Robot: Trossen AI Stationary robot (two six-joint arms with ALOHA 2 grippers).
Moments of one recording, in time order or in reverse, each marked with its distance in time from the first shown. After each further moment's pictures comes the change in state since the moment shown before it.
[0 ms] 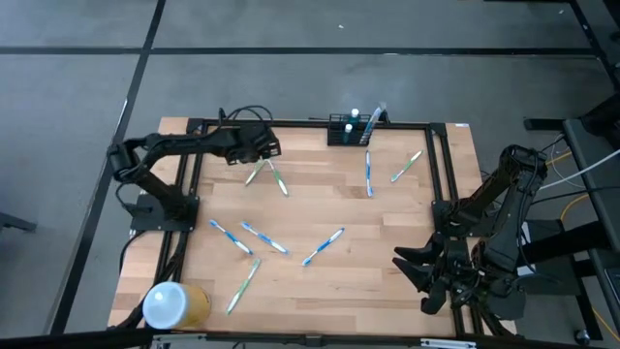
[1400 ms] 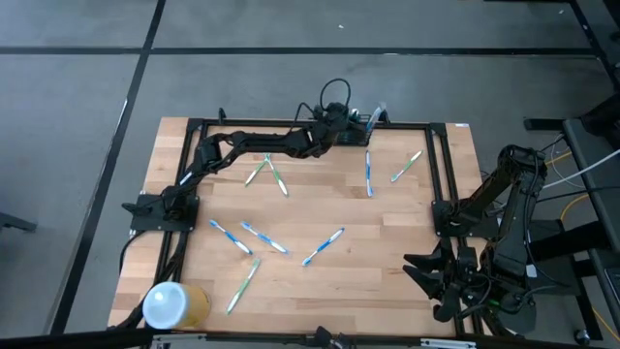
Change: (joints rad) left arm -0.186 0.724 0.836 0.819 -0.365 0.940; right arm 0.093 0.003 0.000 -0.134 0.059 0.149
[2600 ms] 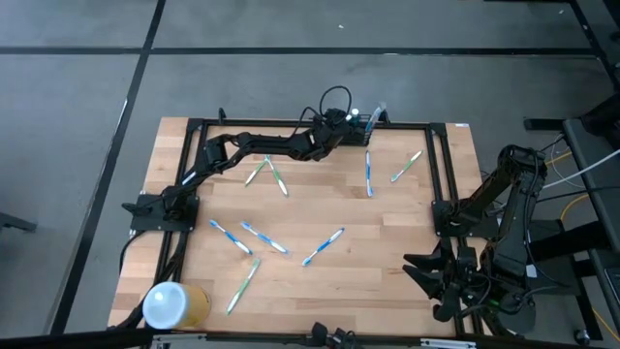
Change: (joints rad) left arm 0.014 0.071 0.002 -0.048 0.002 -0.207; right arm 0.000 0.000 0.000 -0.008 0.004 0.014
